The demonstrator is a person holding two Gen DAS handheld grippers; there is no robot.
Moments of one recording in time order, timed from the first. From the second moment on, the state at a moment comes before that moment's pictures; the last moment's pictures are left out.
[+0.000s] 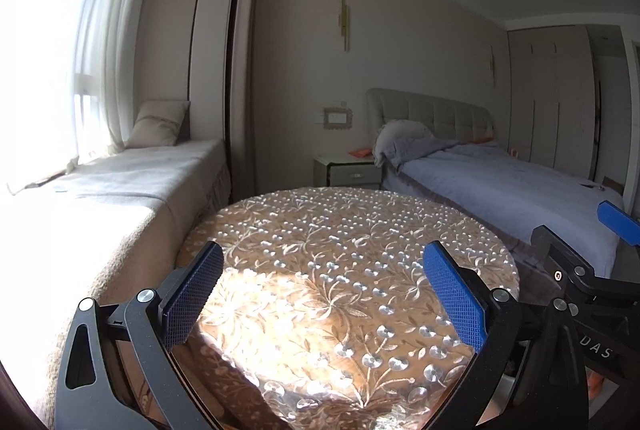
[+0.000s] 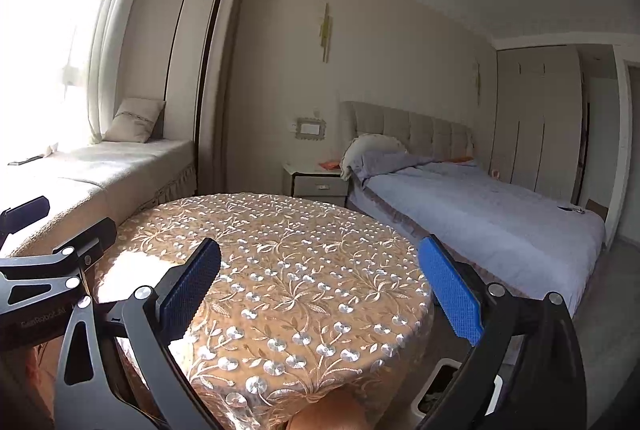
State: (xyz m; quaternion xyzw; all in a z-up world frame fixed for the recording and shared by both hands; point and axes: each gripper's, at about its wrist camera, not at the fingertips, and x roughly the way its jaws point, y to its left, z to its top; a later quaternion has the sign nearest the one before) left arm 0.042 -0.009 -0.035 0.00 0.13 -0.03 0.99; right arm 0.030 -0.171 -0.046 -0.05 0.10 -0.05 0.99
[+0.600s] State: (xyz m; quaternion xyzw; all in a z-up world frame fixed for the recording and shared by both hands) left arm 0.039 -0.011 -0.033 0.01 0.12 -0.02 0.99; right arm 0.030 -0.171 -0.047 -0.04 0.10 -0.05 0.99
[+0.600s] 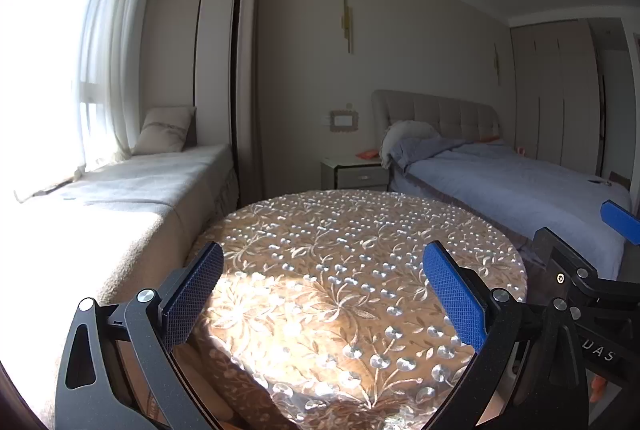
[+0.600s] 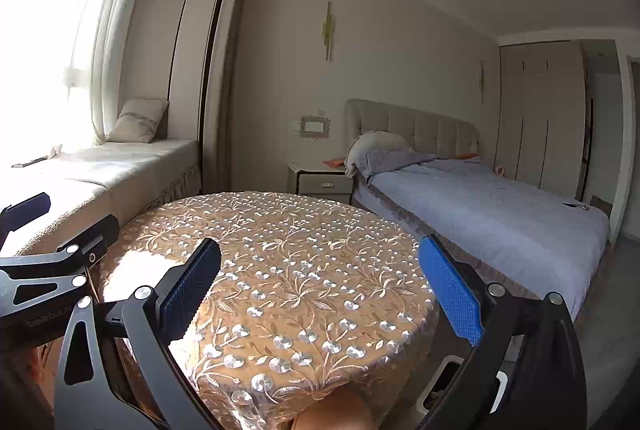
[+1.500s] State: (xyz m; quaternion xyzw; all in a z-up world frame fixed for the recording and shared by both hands) left arm 0.033 -0.015 -0.030 0.02 0.11 0.00 0.99; right arm 0.028 -0.168 -0.048 -0.04 0.11 -0.04 0.99
